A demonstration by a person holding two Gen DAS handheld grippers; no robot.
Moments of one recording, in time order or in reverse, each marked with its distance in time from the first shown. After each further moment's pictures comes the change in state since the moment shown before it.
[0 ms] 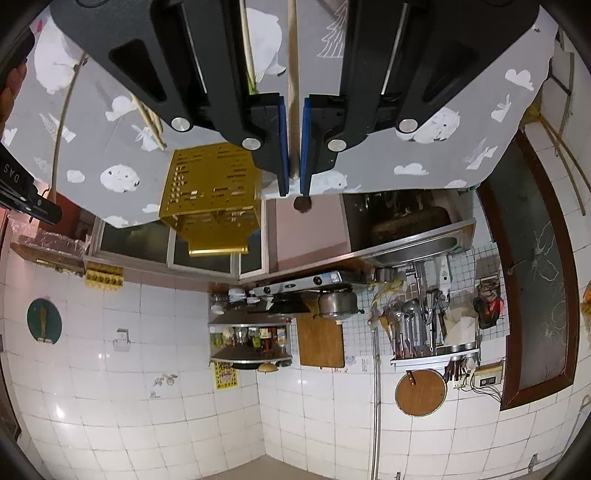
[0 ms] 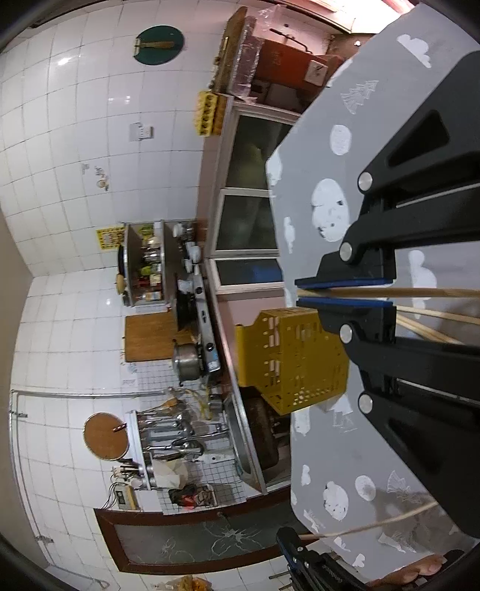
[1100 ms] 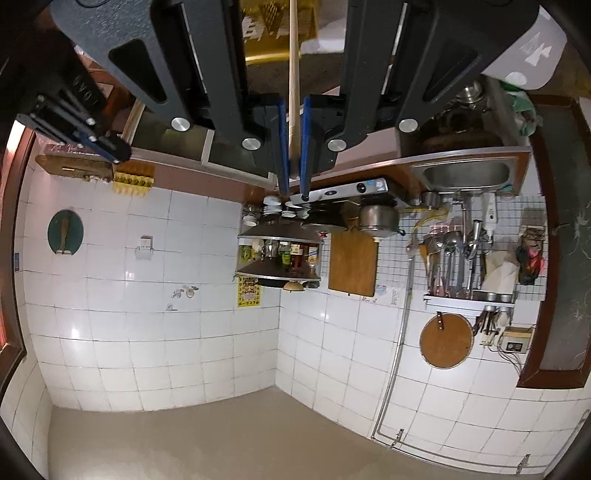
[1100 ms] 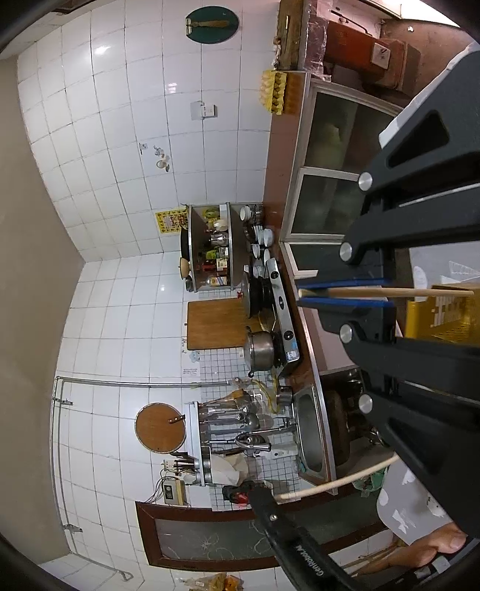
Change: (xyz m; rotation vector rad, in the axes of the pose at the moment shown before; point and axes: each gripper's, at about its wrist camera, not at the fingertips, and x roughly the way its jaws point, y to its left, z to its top) left arm 0.079 -0.026 0.196 -0.110 -0.273 -0.156; right arm 0.089 0.038 0.177 -0.021 -0.192 0.045
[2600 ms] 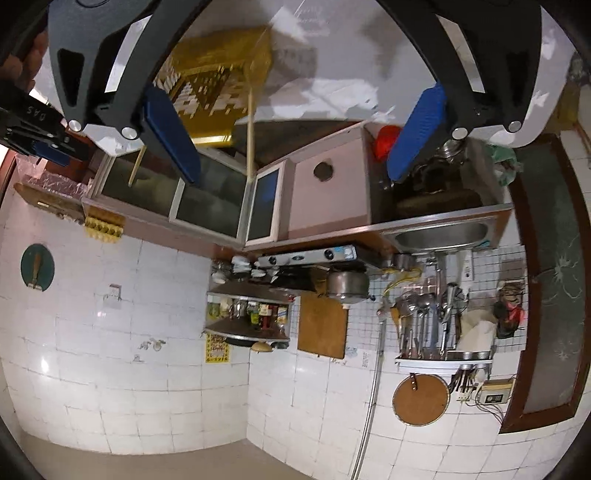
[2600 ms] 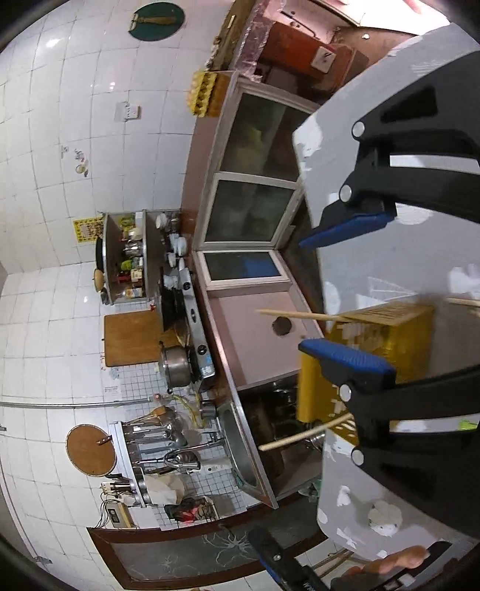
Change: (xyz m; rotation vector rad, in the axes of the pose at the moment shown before) left arm 0.010 0.069 -0.101 -0.019 0.221 0.111; right arm 0.024 -0.035 -0.109 0.035 0.338 -0.032
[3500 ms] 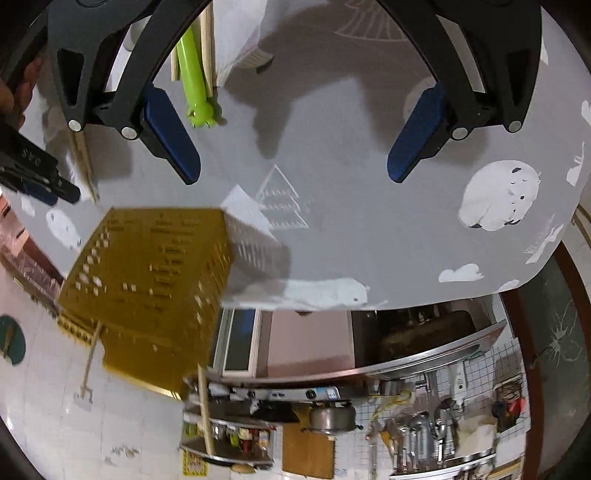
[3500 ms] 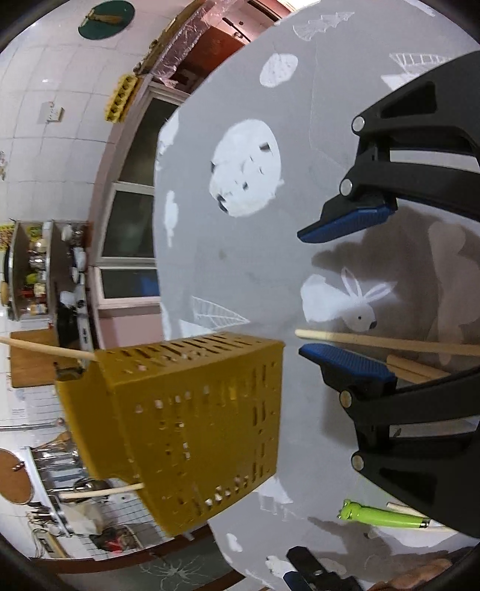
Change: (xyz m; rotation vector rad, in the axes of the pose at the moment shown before) left arm 0.038 0.012 -0.176 0.028 0.461 0.080; right arm 0.082 -0.004 -0.152 -0.014 0.361 -0.077
